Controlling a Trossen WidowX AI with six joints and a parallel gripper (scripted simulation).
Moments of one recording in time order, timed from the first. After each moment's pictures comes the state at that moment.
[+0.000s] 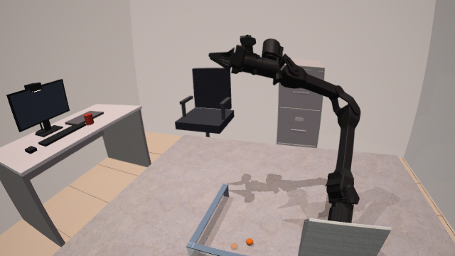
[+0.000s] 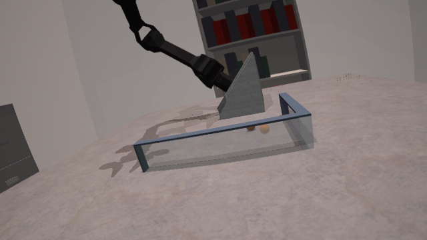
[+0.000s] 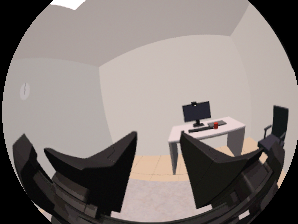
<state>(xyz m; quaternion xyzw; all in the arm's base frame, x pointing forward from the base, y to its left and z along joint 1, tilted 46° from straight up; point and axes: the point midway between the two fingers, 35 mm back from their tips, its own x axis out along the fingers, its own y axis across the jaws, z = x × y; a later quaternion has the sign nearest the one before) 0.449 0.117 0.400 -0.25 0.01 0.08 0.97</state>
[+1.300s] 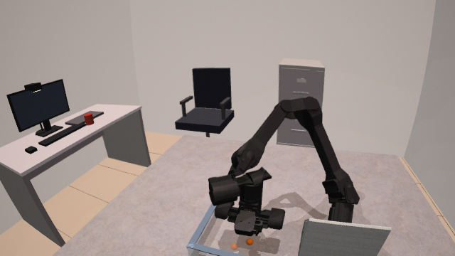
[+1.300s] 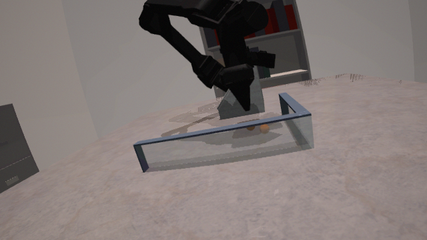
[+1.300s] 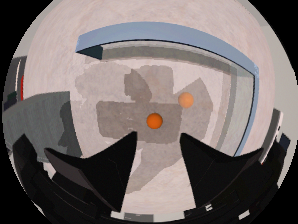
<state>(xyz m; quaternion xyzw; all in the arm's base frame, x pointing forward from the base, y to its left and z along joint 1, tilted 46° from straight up) 0.271 -0.013 -0.044 -0.58 0.72 0.24 0.30</state>
